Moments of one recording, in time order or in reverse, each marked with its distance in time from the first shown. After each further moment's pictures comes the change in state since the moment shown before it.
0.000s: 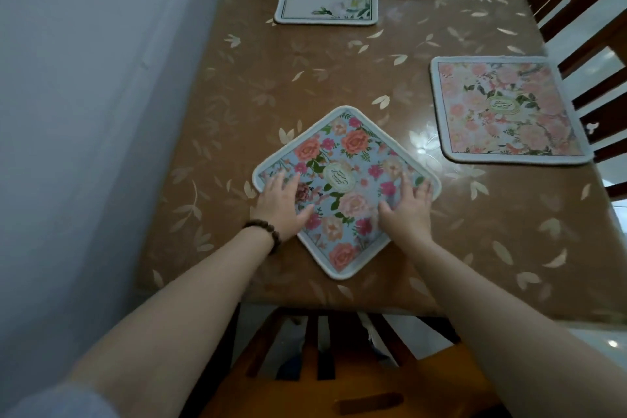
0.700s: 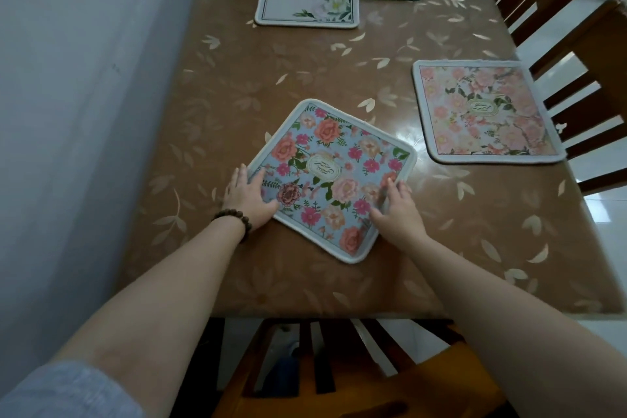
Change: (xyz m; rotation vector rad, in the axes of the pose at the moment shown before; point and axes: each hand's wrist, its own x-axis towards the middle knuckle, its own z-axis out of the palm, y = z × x) left_hand 0.045 -0.055 0.004 -0.008 -0.074 -0.150; right_hand 0.015 0.005 0.004 -0.066 -0.092 -0.060
